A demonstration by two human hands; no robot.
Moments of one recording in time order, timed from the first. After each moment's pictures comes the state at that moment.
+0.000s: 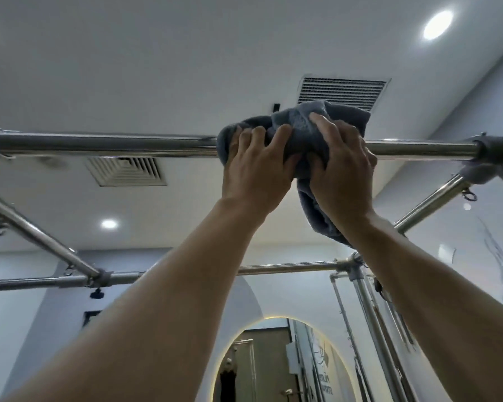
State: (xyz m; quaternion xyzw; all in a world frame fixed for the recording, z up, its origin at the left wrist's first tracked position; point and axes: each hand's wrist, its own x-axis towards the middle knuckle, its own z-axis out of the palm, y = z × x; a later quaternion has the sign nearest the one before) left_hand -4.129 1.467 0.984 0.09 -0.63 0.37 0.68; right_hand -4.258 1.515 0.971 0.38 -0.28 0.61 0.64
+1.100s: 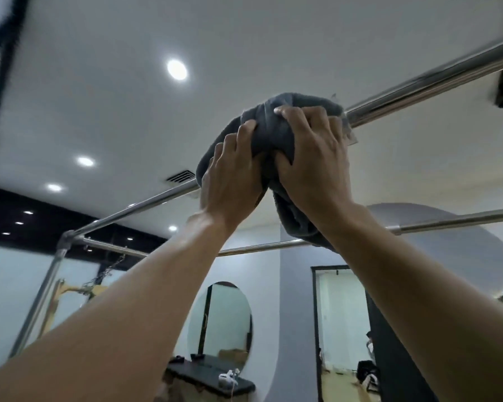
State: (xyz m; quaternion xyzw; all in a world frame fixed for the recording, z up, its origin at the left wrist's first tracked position) left_hand -3.662 1.398 0.909 0.31 -0.54 0.48 0.62; right_hand -3.791 1.386 0.921 0.58 -0.11 0.70 0.41
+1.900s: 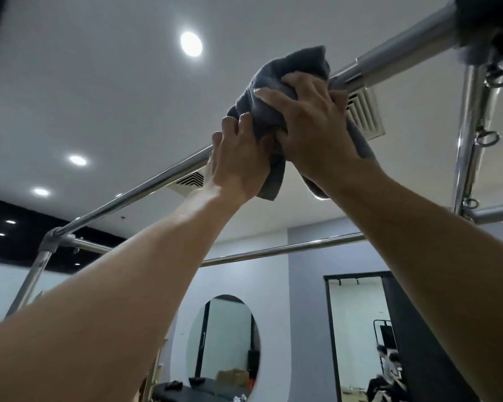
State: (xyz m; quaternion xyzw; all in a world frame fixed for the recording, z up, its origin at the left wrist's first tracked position) left_hand -3.433 1.227 0.942 0.38 -0.53 0.45 0.61; right_hand -3.560 1.219 0.969 0.56 -0.16 0.61 0.54
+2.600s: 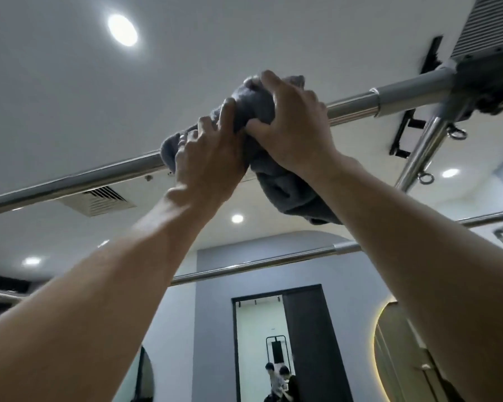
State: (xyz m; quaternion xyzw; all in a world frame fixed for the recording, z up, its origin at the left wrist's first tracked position) left_hand -3.368 1.183 0.978 0.29 -0.51 0.51 0.63; right_hand -3.490 1.238 0.982 0.53 -0.24 0.61 0.54
